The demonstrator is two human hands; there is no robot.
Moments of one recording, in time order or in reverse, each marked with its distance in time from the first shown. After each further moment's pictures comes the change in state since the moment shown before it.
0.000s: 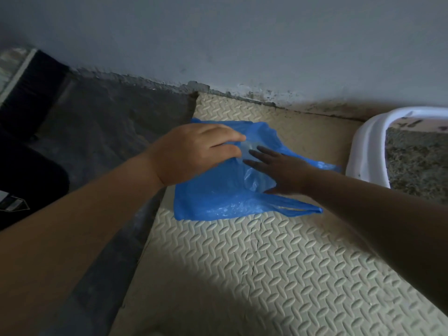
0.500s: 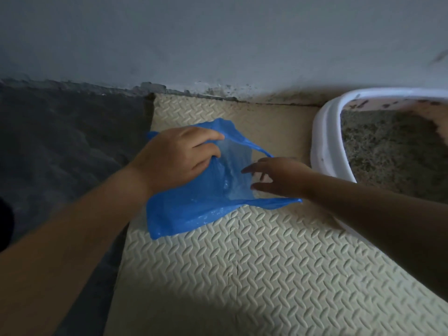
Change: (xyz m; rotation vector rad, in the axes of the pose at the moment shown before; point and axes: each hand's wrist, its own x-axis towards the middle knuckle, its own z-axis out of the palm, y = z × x) left_hand 0.021 -0.001 0.038 -0.144 0.032 -0.073; right_hand -0.059 -0.001 -0.008 0.347 0.001 0.335
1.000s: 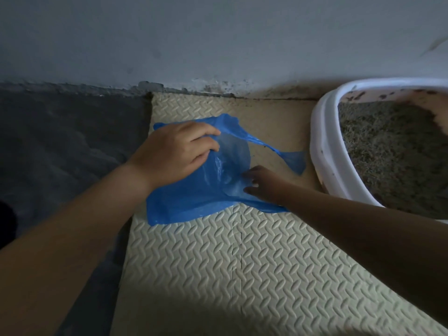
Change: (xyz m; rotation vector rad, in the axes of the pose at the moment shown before) left_hand -0.004 -0.002 0.000 0.007 -0.014 -0.018; right_hand 0.018 -0.014 0.061 0.251 -0.002 0.264
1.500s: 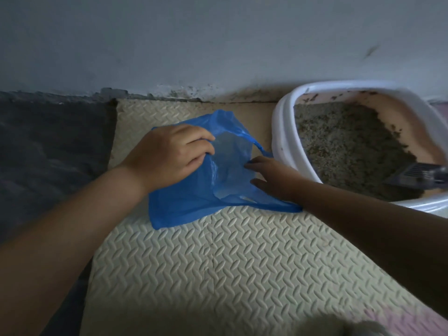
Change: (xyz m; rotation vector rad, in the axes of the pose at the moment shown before) left_hand 0.038 0.033 0.012 -0.078 0.021 0.090; right_hand -0.066 0.043 -0.057 -0.114 0.108 -0.024
